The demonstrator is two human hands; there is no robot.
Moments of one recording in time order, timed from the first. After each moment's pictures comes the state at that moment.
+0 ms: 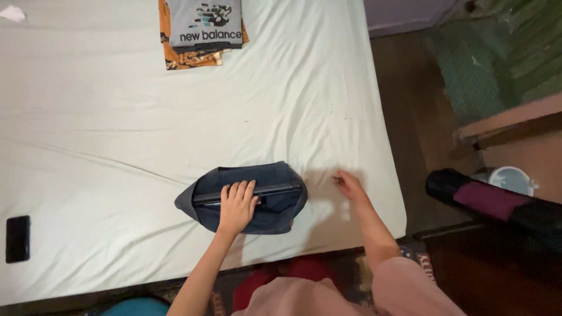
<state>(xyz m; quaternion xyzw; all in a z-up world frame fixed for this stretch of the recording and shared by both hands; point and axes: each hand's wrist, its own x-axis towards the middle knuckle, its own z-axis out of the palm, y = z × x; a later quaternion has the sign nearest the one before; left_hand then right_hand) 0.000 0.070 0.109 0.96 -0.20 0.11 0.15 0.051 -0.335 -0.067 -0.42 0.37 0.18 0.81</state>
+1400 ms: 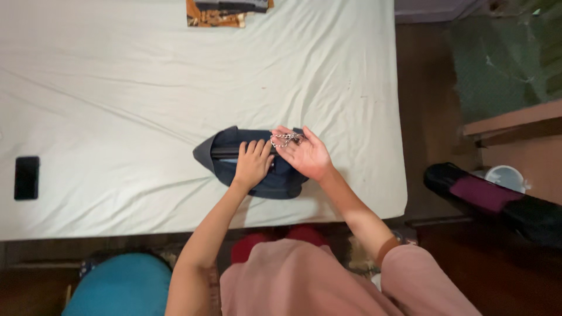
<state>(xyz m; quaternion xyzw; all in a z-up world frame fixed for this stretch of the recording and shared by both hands) 0.006 0.071 0.091 0.96 -0.22 0.12 0.14 0.040 -0.142 0.165 -0.02 0.11 0.36 0.93</state>
